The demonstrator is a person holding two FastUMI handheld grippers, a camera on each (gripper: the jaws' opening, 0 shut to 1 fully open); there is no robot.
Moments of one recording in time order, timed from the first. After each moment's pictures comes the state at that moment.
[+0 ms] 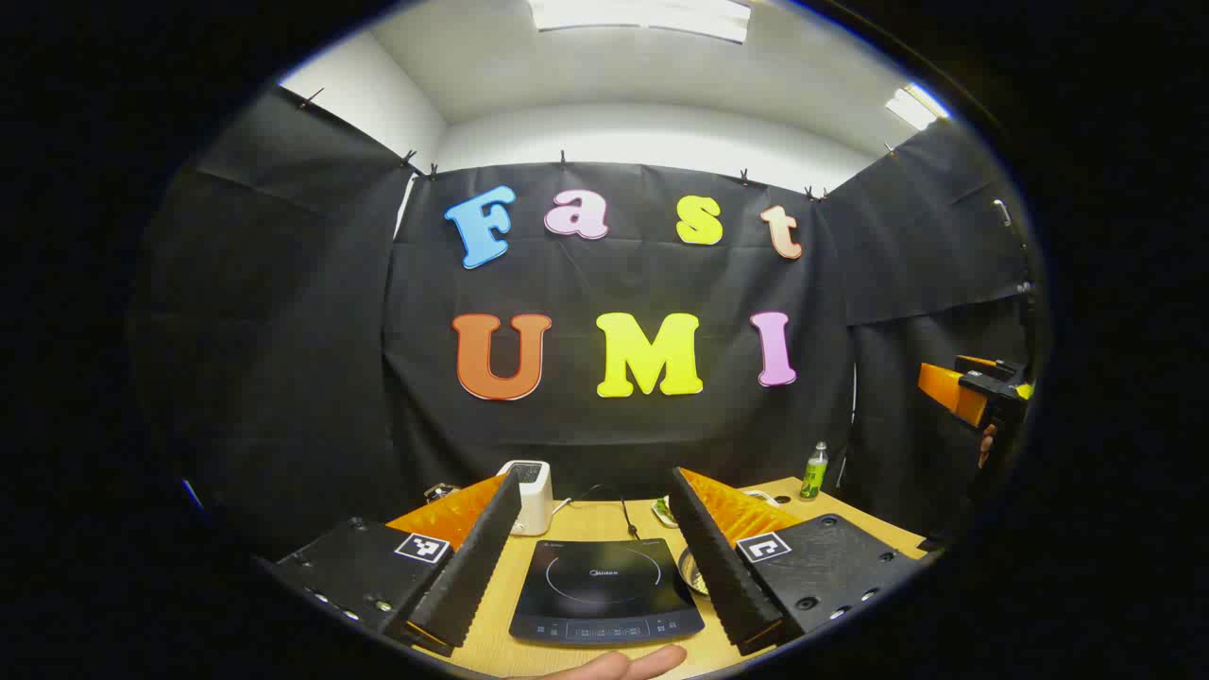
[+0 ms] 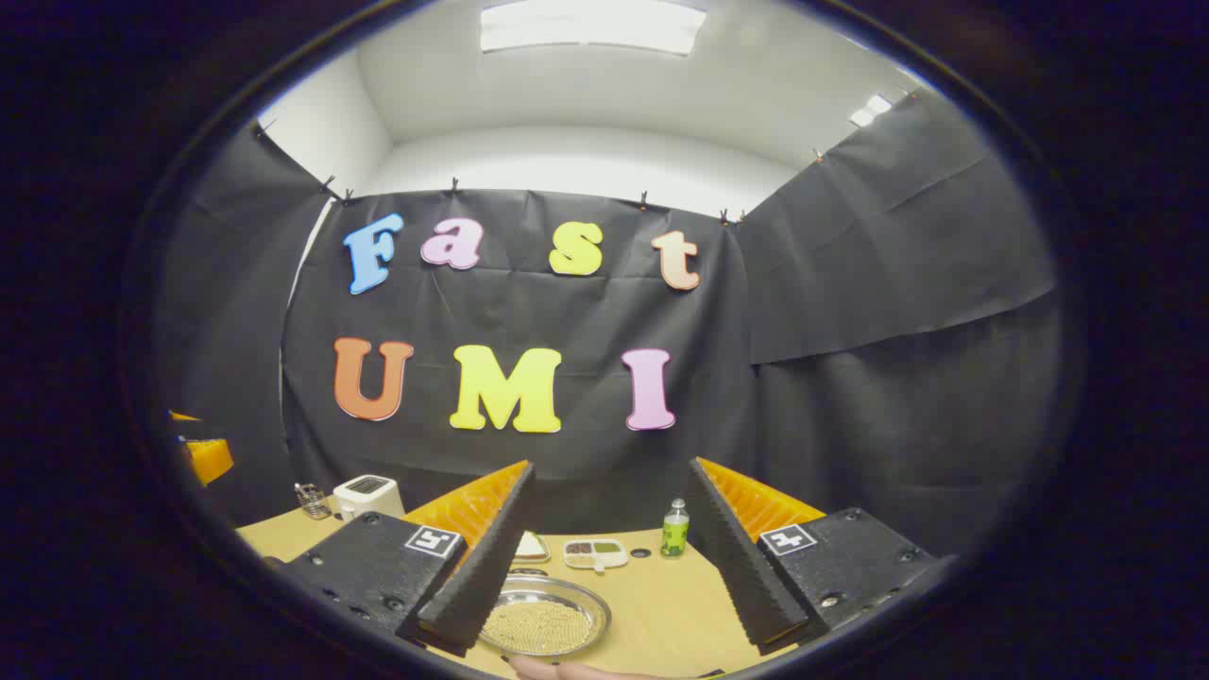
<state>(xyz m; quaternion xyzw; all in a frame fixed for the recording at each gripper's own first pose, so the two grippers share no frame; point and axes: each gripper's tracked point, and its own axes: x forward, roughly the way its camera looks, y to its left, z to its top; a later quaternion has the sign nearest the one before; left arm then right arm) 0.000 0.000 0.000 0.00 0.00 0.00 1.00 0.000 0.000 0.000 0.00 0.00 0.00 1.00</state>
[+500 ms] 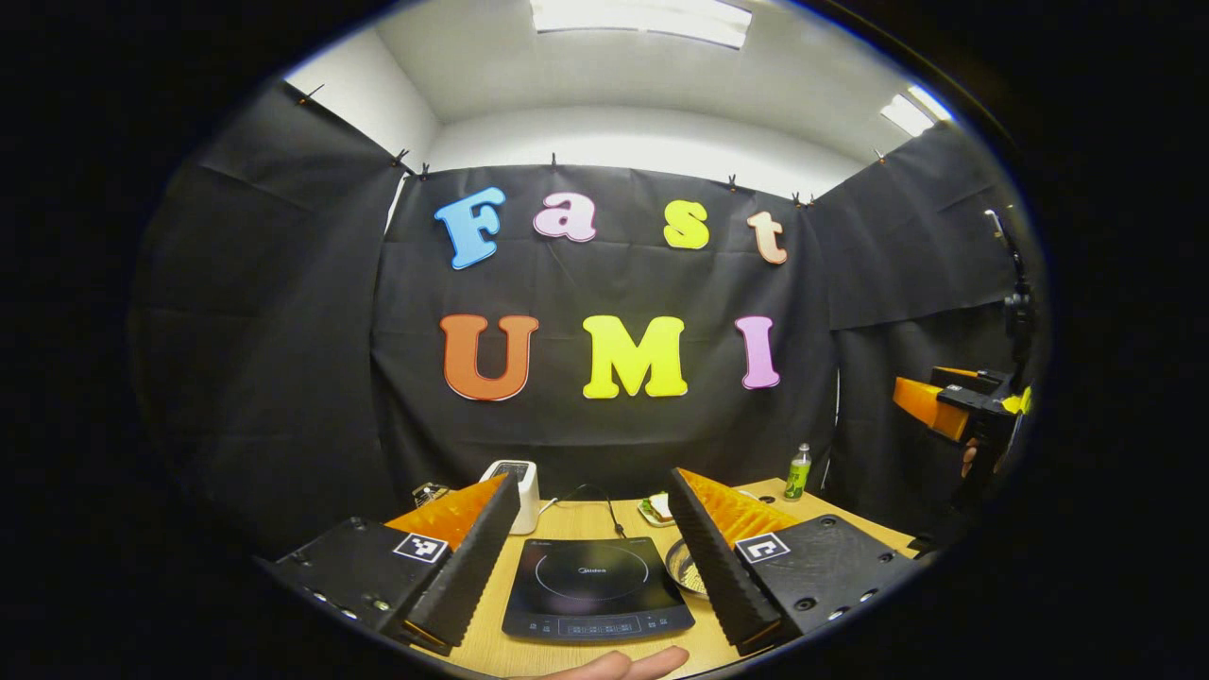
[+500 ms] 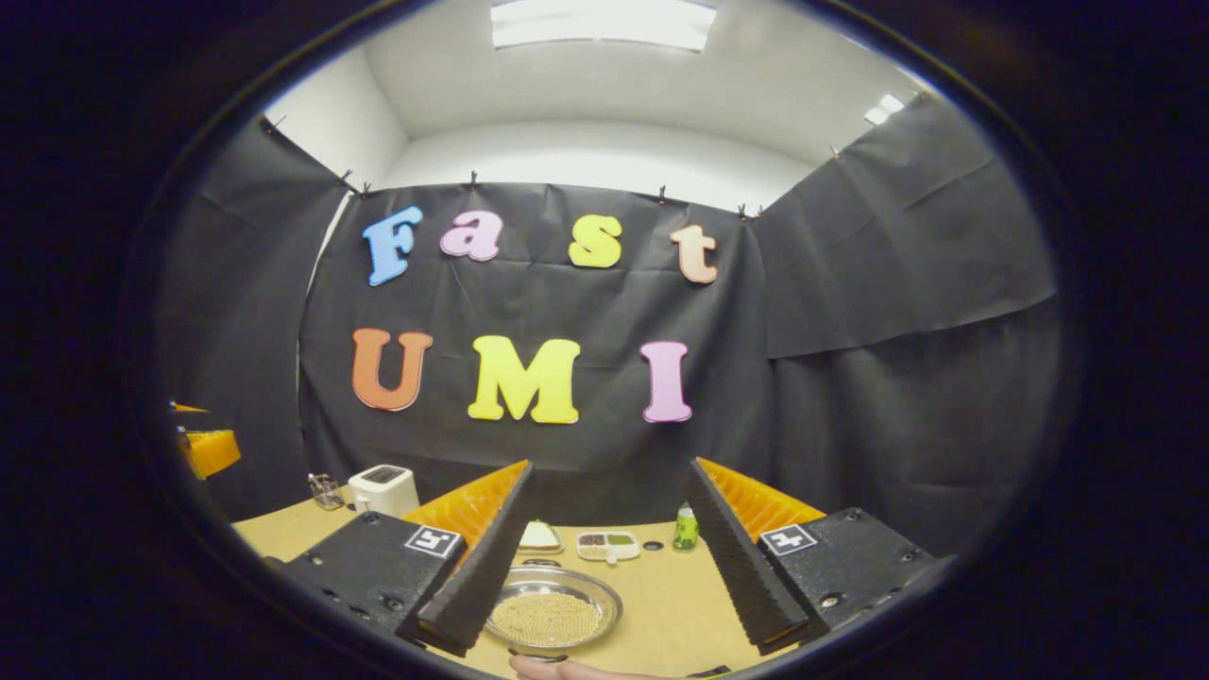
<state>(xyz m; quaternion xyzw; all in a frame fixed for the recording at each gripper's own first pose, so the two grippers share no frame) -0.013 -0.010 0.000 0.00 0.00 -0.03 1.00 -0.007 0.014 -0.012 -0.01 0.01 0.02 1.00</state>
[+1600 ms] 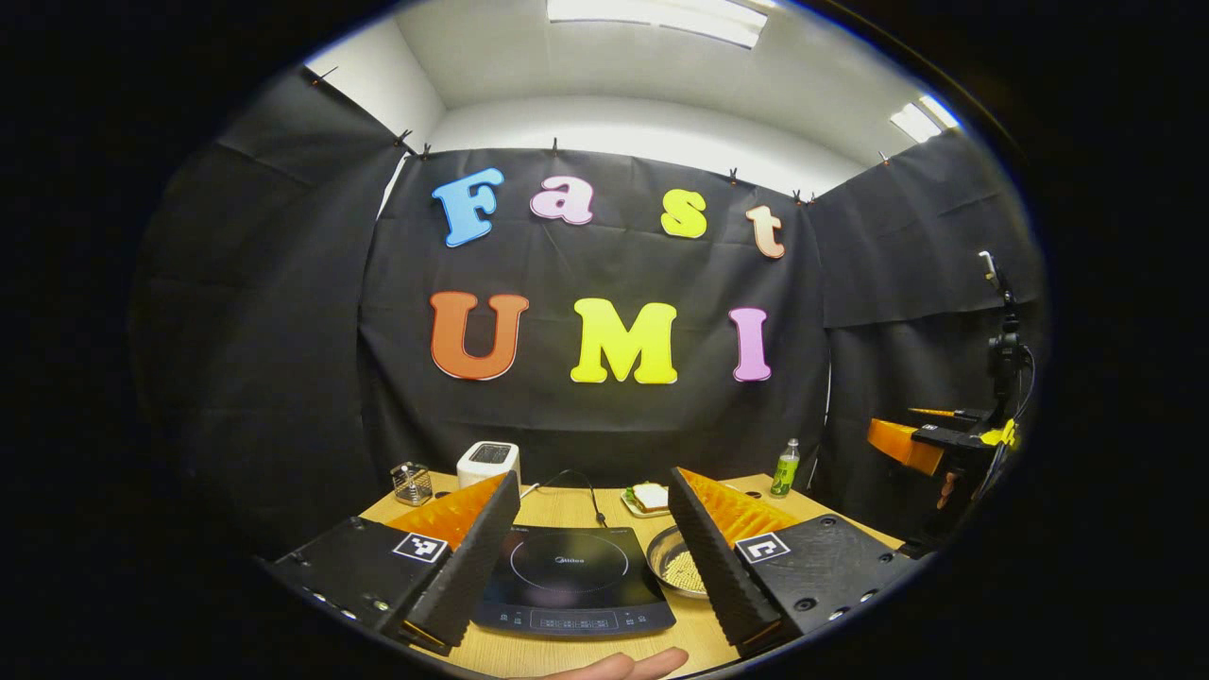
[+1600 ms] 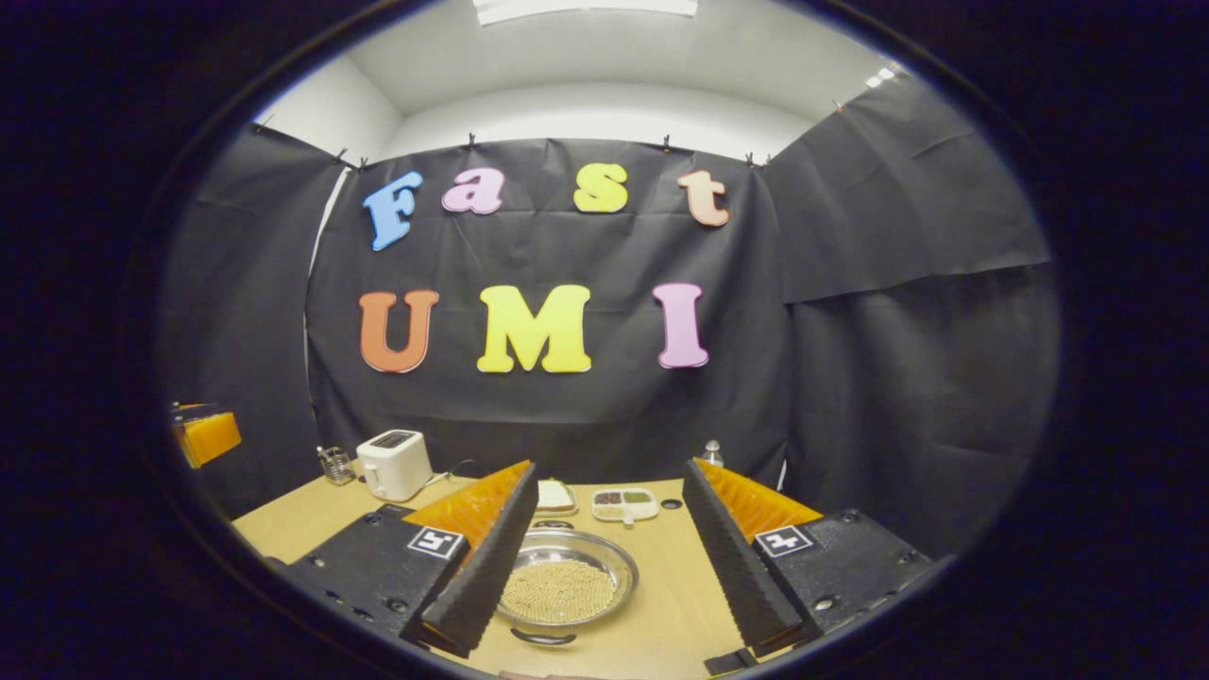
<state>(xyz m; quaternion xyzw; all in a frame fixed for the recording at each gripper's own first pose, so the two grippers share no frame) -0.002 -0.022 -0.033 -0.03 0.02 -0.03 1.00 0.013 0.015 -0.091 0.02 0.11 0.05 0.99</state>
